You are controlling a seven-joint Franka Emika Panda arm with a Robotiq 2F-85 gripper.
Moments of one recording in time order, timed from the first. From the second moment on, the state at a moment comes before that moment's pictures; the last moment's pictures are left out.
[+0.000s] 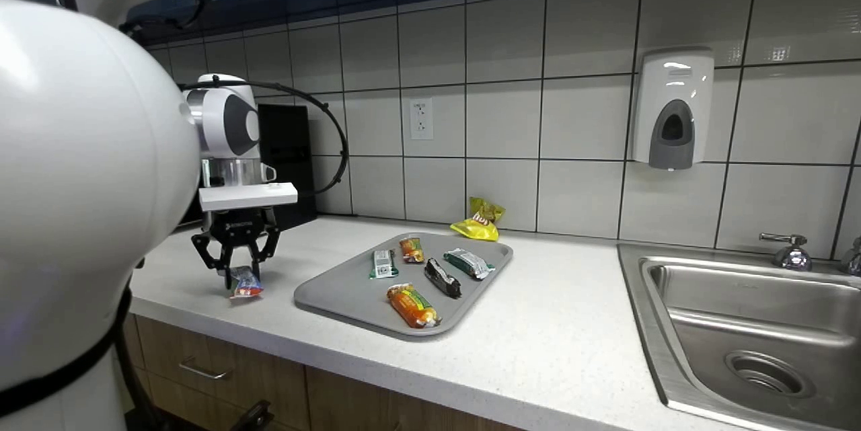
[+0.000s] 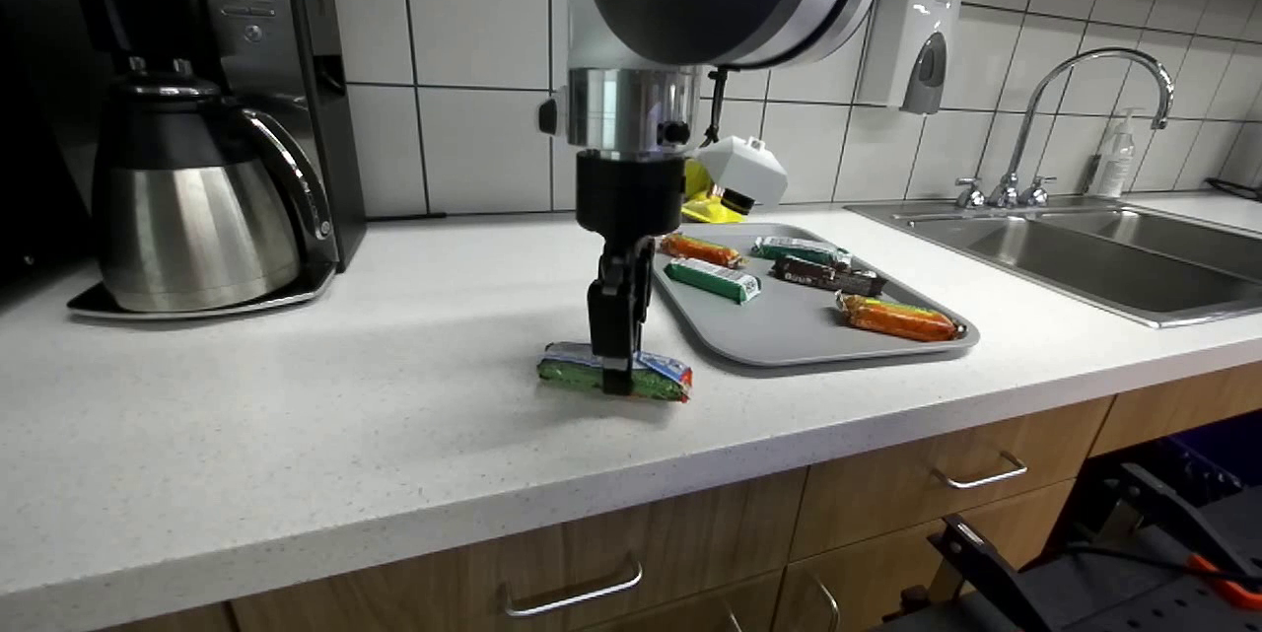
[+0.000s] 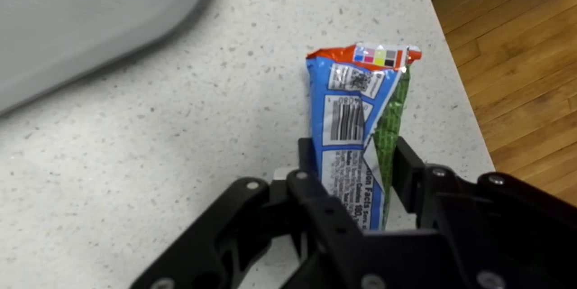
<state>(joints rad) 0.29 0.14 0.34 -2.48 -0.04 2.59 -0.48</state>
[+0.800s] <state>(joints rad) 0.27 0.04 0.26 -2.48 -0.06 2.59 -0.46</state>
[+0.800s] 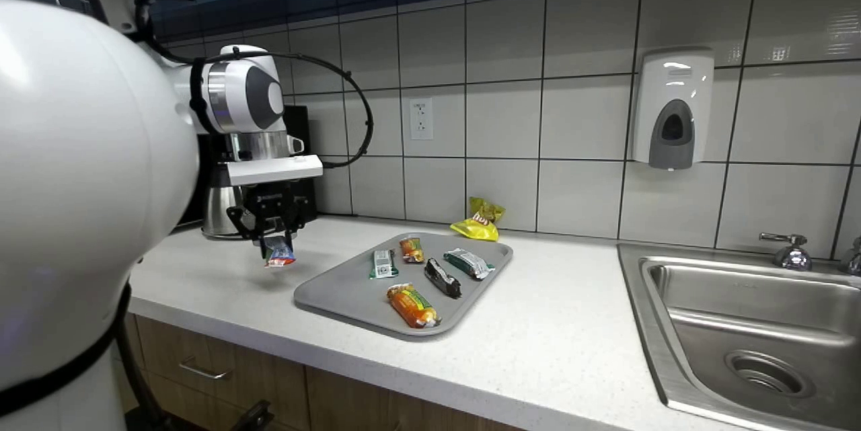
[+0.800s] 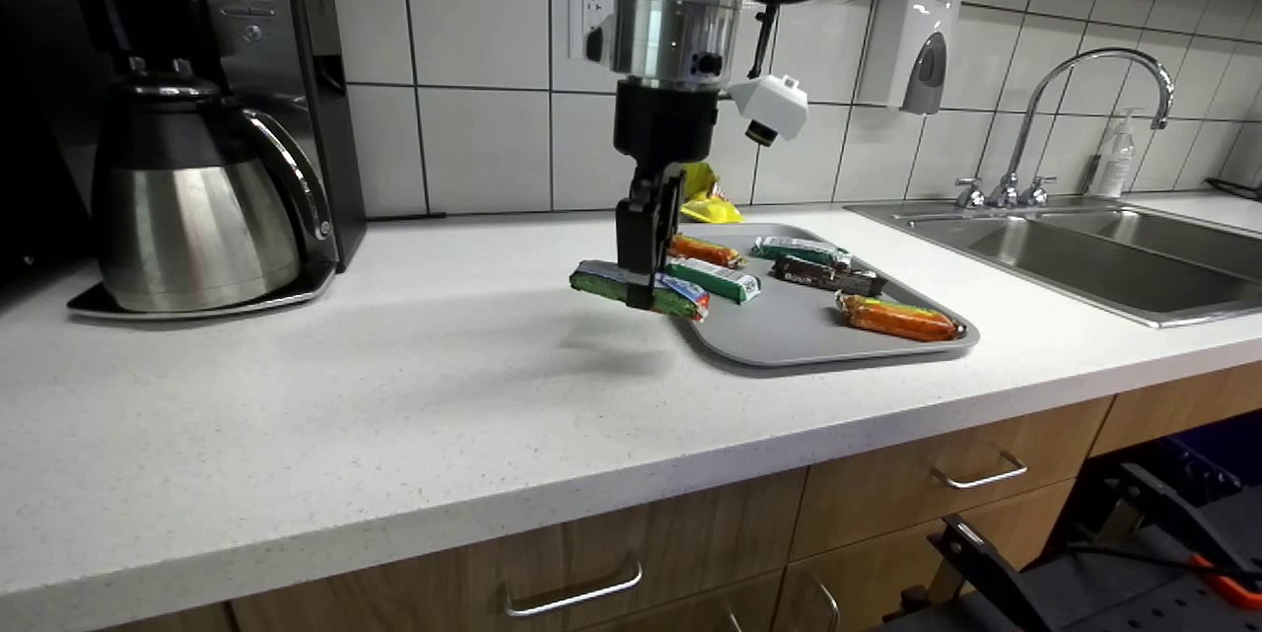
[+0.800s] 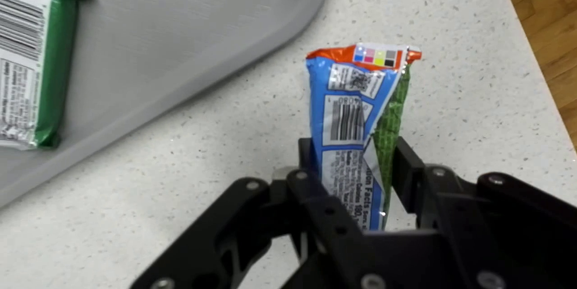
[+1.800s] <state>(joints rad) 0.22 0.01 0.18 -2.51 -0.14 2.59 -0.27</state>
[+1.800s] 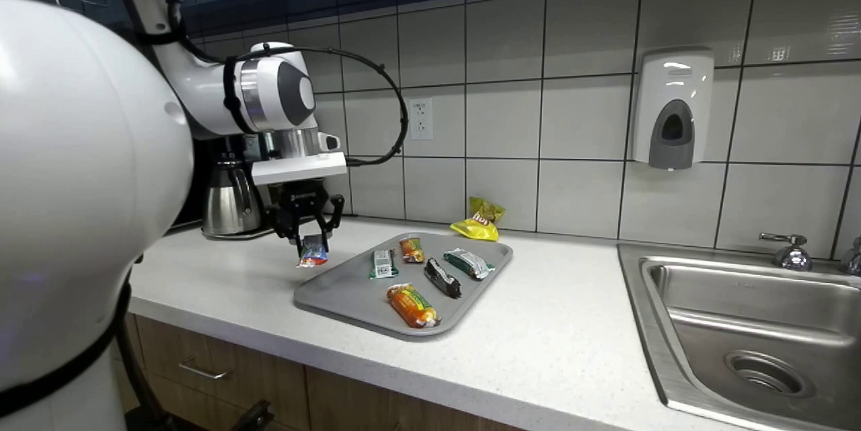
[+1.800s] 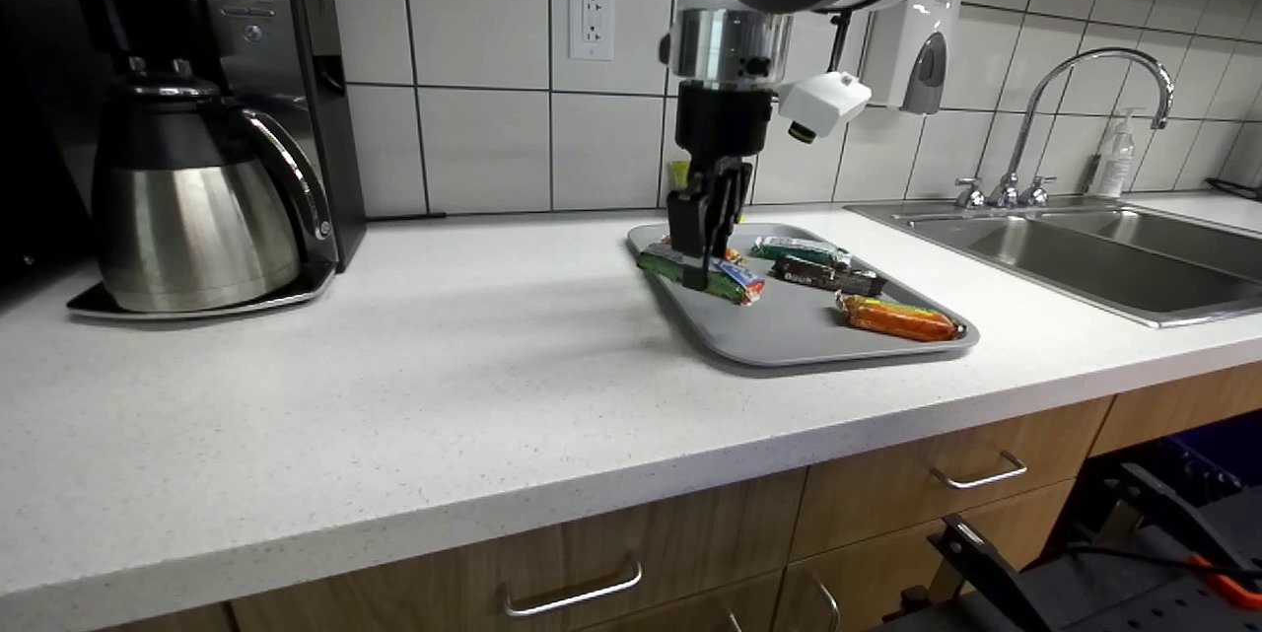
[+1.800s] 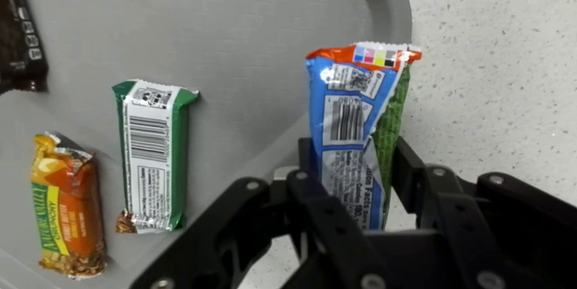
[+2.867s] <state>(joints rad) 0.17 0.02 0.12 -2.57 -0.19 2.59 -0.16</state>
